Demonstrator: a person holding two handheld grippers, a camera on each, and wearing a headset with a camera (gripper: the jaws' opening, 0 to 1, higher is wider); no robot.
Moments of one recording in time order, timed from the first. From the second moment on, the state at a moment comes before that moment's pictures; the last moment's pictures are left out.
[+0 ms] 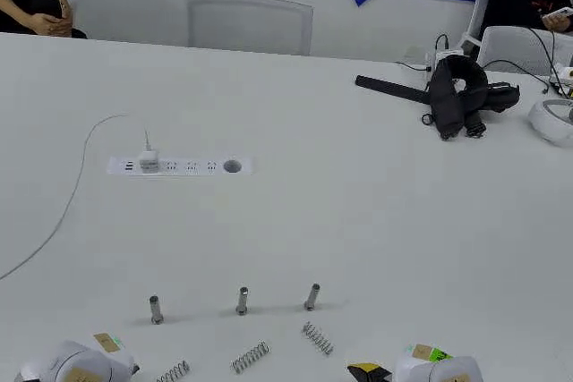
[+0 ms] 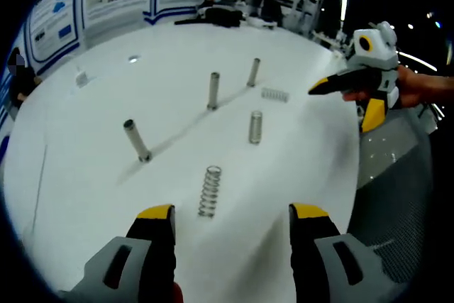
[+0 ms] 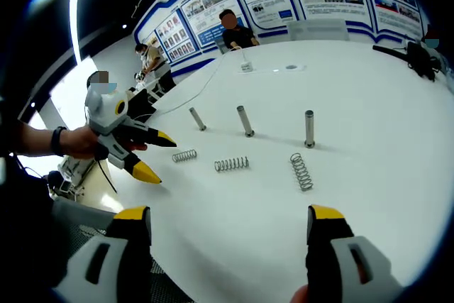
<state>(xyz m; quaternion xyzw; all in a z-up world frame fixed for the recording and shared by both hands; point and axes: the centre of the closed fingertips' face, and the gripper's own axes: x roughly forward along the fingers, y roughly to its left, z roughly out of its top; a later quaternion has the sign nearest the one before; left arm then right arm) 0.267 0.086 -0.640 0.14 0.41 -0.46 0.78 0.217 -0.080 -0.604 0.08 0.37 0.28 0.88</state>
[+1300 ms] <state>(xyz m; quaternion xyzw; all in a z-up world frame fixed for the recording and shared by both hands) 0.289 0.088 -0.658 0.20 0.39 -0.42 0.79 0.217 -0.080 -0.605 0.08 0.37 0.28 0.88</state>
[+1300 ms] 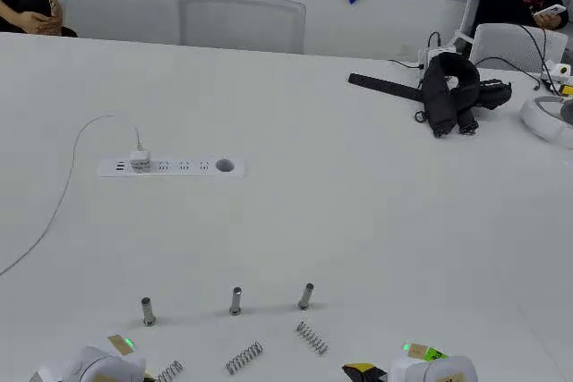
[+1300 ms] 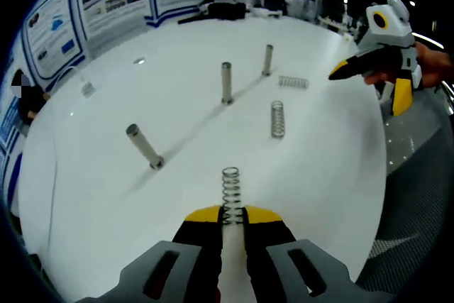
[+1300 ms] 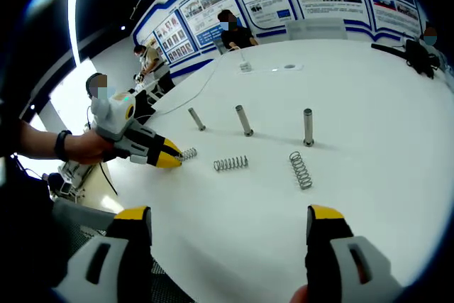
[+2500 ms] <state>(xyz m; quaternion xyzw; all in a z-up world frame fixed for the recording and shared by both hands) 0.264 0.063 -0.607 0.17 0.37 -0.46 0.79 0.220 -0.054 -0.587 0.11 0.35 0.32 0.87</state>
